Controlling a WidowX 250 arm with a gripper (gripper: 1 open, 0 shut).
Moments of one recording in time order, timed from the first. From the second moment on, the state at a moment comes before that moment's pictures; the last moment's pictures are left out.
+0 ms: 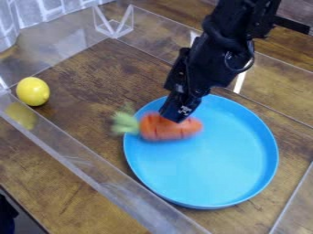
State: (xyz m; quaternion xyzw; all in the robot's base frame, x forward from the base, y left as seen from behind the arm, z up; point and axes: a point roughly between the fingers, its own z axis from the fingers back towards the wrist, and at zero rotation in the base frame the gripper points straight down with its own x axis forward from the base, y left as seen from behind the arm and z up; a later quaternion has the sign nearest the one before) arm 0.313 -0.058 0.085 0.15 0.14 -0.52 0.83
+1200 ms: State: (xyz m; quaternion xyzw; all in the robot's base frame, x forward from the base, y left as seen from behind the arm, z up) arm 0.311 -0.062 0.029 0.14 0.13 -0.52 0.83
